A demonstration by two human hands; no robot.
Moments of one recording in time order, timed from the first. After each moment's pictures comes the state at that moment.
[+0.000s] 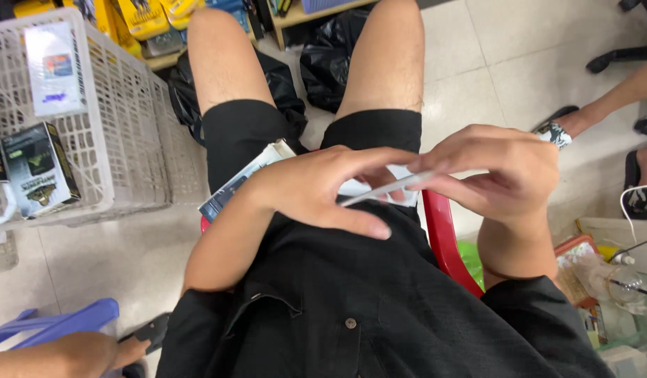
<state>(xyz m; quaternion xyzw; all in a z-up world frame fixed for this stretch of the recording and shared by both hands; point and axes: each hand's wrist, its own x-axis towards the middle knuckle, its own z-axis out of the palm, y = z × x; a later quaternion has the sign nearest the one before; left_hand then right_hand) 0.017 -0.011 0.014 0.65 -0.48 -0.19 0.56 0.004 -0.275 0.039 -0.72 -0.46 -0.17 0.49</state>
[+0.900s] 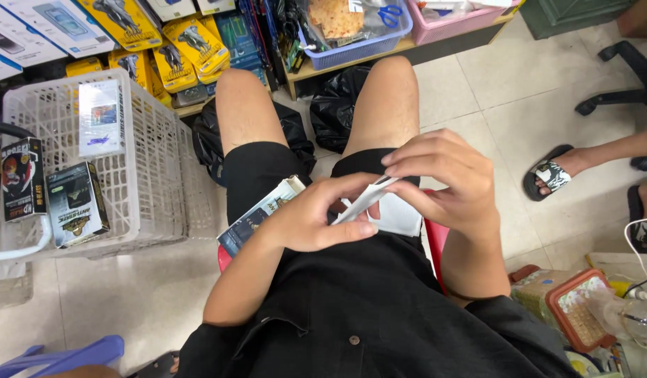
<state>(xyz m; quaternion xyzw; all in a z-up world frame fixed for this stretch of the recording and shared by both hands) -0.008 0.003 0.011 0.66 -0.36 -0.18 0.63 0.010 -0.233 0.056 -0.76 -0.43 -0.26 0.41</state>
